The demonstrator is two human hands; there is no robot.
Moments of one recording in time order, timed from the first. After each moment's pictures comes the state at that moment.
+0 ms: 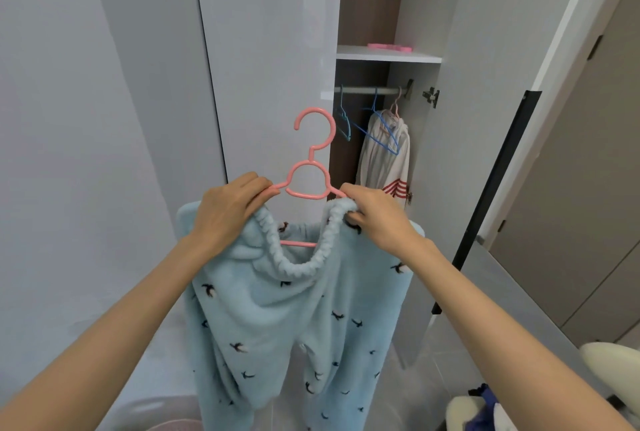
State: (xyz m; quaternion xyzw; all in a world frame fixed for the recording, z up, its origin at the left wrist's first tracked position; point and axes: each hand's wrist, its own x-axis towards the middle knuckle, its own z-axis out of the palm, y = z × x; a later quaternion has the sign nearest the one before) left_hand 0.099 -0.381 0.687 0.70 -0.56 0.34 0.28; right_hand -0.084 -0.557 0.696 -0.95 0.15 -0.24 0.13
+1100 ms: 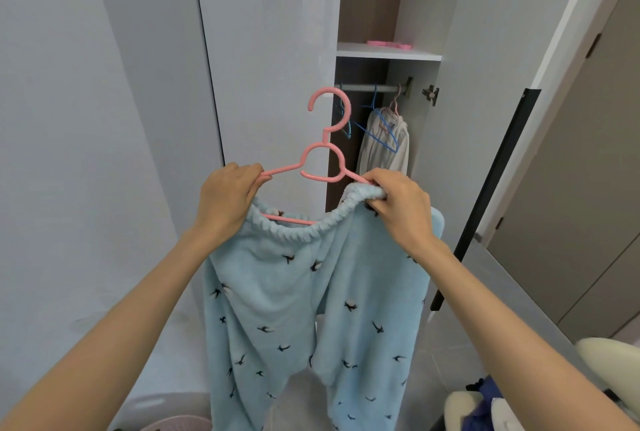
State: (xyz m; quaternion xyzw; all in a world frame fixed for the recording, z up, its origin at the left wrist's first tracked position) left_hand 0.109 -0.390 0.693 0.75 -0.51 0.34 0.25; right_hand -0.102 -0.565 0.696 -0.88 0.19 -0.42 0.08
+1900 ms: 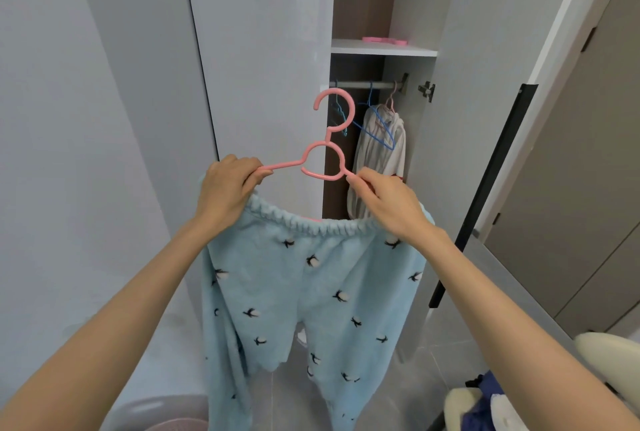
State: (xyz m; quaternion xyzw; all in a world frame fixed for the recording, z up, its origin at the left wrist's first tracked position) left_hand 0.127 -0.406 0.694 0.74 -0.53 0.26 0.32; right_hand -0.091 -0.570 0.707 -0.92 0.20 -0.30 0.16
